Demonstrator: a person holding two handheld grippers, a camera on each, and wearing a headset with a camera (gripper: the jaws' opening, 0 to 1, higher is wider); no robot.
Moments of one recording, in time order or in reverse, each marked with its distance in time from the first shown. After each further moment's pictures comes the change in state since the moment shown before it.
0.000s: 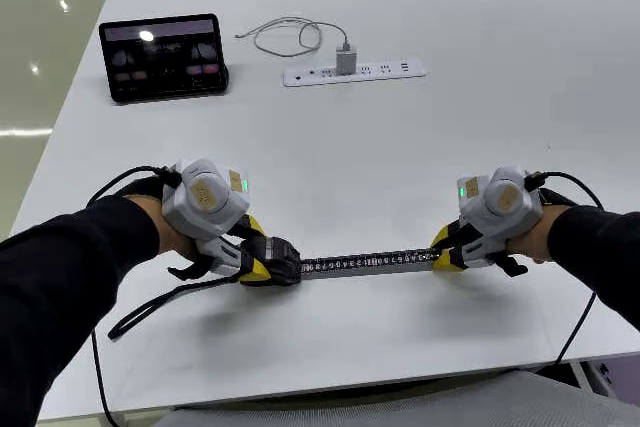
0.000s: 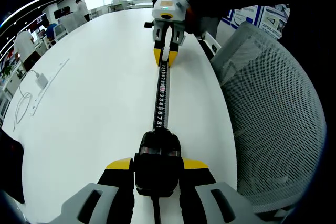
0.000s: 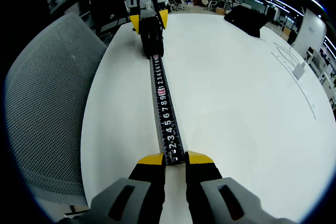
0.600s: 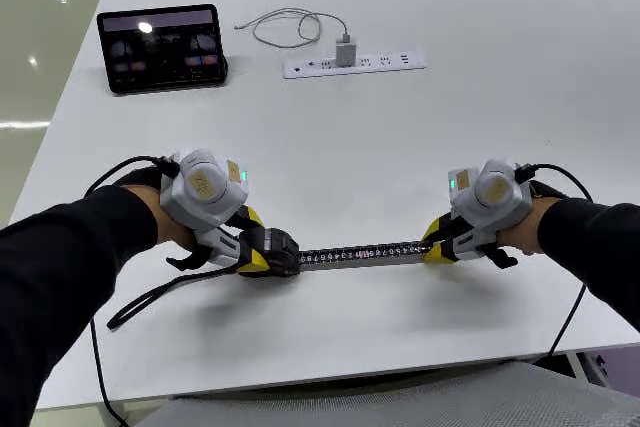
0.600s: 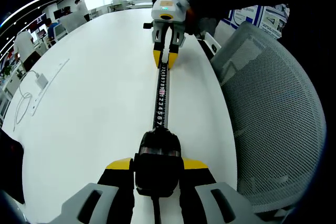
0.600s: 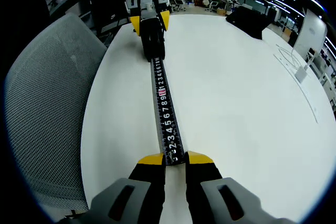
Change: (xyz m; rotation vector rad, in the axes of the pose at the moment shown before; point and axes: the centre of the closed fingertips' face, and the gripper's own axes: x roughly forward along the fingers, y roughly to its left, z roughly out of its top) left arm -0.001 -0.001 0.001 0.003 0.002 -0.001; right arm 0.006 0.001 0.007 -0.005 -0.006 0.006
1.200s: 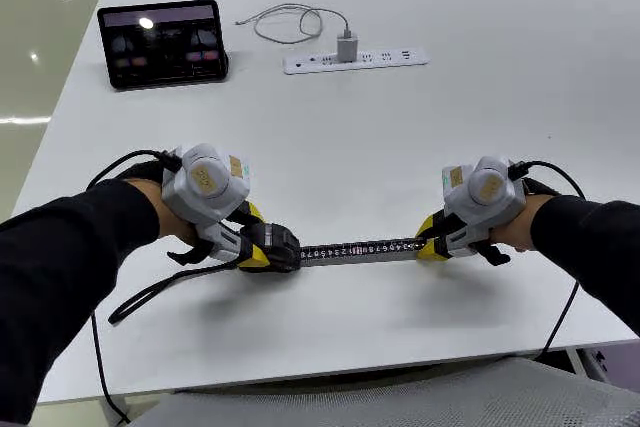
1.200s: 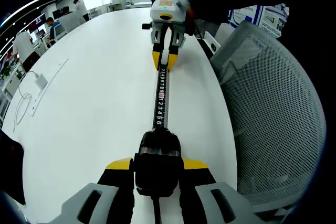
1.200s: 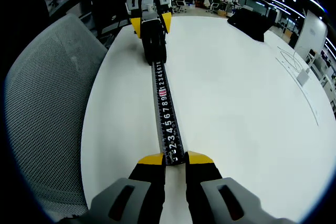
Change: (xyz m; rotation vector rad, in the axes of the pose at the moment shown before) left arm 0.000 0.001 -0.001 0.005 0.006 -0.002; right arm 0.006 0.003 0.007 -0.003 -0.014 0.003
